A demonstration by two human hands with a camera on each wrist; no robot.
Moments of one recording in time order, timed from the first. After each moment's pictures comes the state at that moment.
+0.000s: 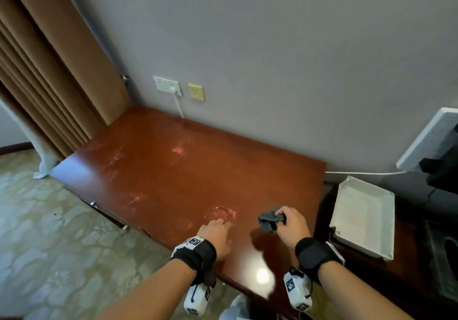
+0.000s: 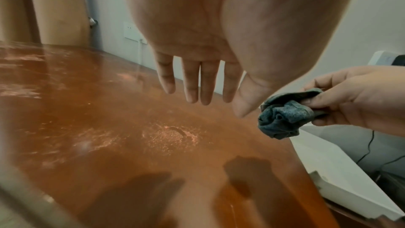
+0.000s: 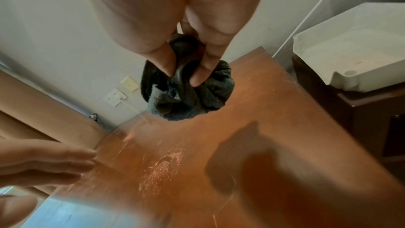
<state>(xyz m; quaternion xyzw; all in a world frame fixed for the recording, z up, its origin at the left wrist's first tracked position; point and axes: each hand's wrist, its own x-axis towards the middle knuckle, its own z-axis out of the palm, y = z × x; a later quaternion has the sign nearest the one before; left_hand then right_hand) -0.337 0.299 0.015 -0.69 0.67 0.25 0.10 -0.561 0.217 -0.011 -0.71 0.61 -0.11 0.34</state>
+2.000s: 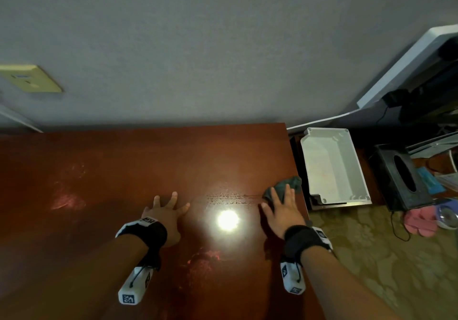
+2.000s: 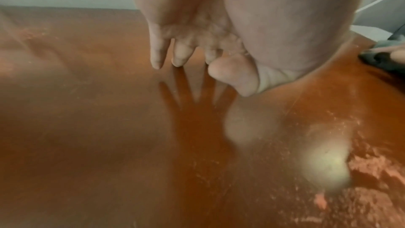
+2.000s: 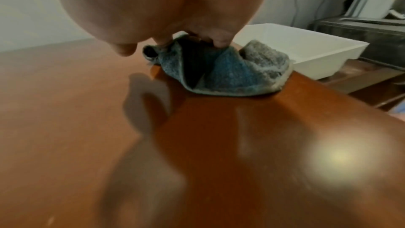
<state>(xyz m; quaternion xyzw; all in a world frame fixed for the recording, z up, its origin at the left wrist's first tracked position) -0.223 0.002 -0.095 -0.47 0.72 0.29 0.42 -0.538 0.097 -0.136 -0.51 0.80 0.10 0.30</state>
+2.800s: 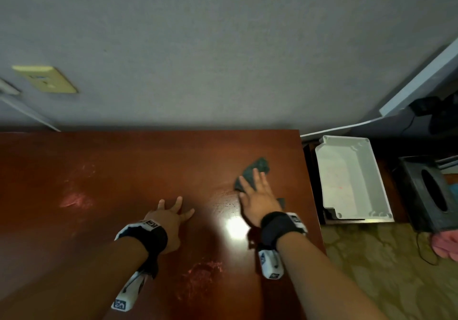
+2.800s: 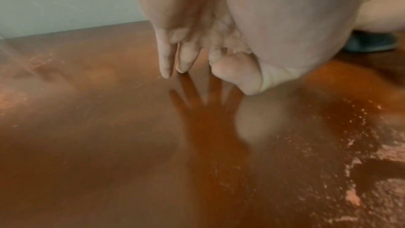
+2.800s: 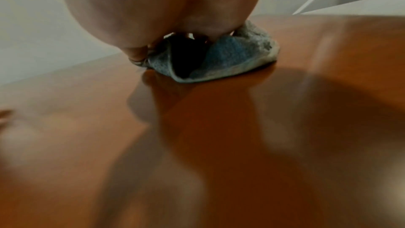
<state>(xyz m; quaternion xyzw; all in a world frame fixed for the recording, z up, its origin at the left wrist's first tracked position) -0.226 0.001 -0.091 -0.46 0.73 0.27 0.43 -0.491 0.022 -0.150 -0.65 0.71 0.06 0.27</state>
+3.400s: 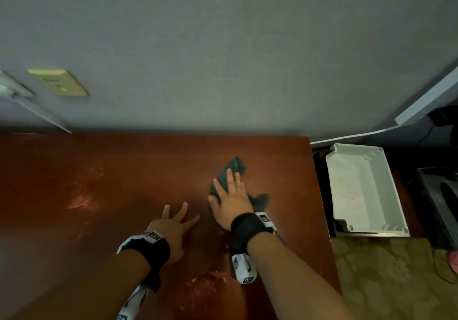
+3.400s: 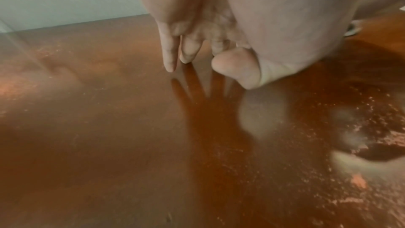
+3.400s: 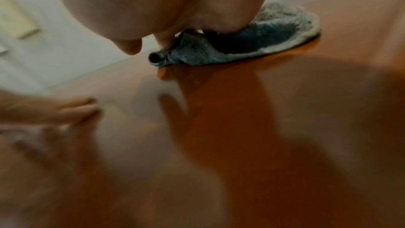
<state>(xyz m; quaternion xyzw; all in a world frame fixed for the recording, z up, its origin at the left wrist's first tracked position) -0.226 0.004 -0.097 -0.46 0.73 0.26 0.43 -0.409 -0.009 -0.150 -0.69 0.66 0.04 0.28</state>
